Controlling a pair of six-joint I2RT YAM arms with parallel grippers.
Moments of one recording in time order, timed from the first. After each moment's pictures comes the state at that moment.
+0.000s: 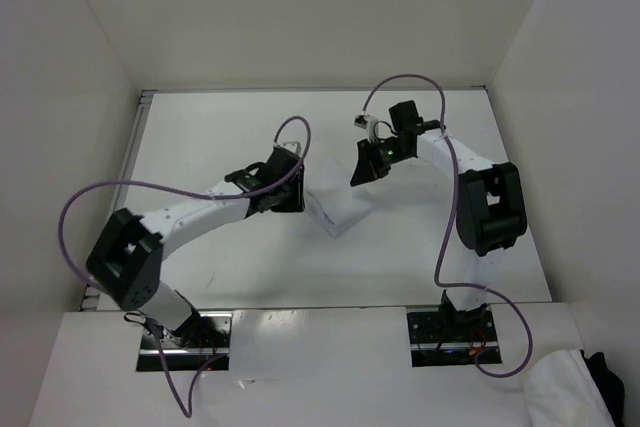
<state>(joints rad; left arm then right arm) -0.69 1.61 1.07 -0.43 -0.14 -0.61 0.25 1.85 1.38 -0.62 -0.84 -0.19</state>
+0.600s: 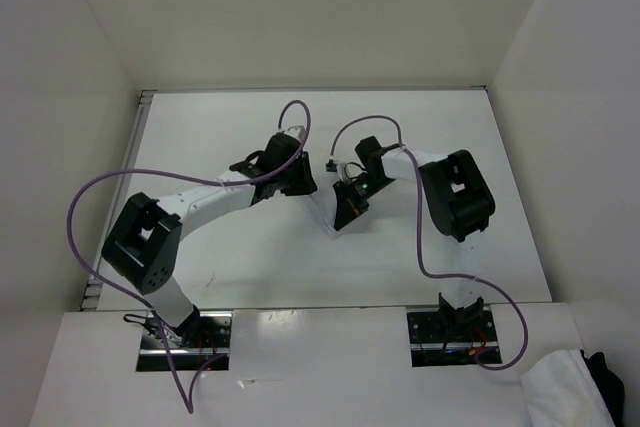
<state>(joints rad) -0.61 1.64 1.12 -0.21 0.02 -0.62 0.40 2.02 1.26 -0.67 -0.91 -0.25</state>
